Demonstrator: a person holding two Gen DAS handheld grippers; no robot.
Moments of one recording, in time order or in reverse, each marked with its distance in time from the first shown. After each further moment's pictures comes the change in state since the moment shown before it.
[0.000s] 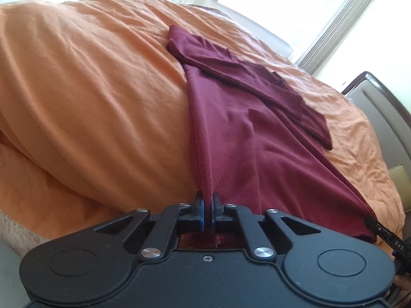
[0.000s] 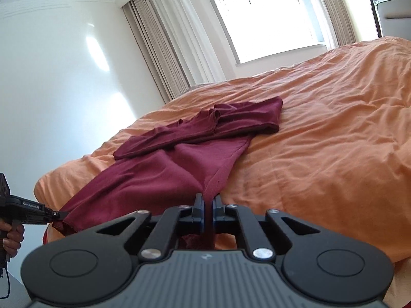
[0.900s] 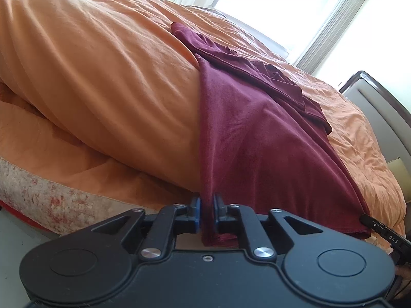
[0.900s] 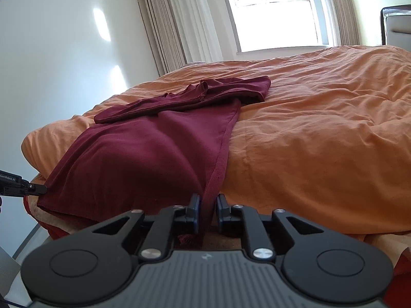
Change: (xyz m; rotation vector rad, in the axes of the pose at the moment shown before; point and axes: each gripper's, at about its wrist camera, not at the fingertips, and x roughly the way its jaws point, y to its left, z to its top) left arm -0.012 0.008 -0.069 0.017 -0.038 0.009; right arm -0.014 -0.021 -0.053 -0.145 0.081 -0.072
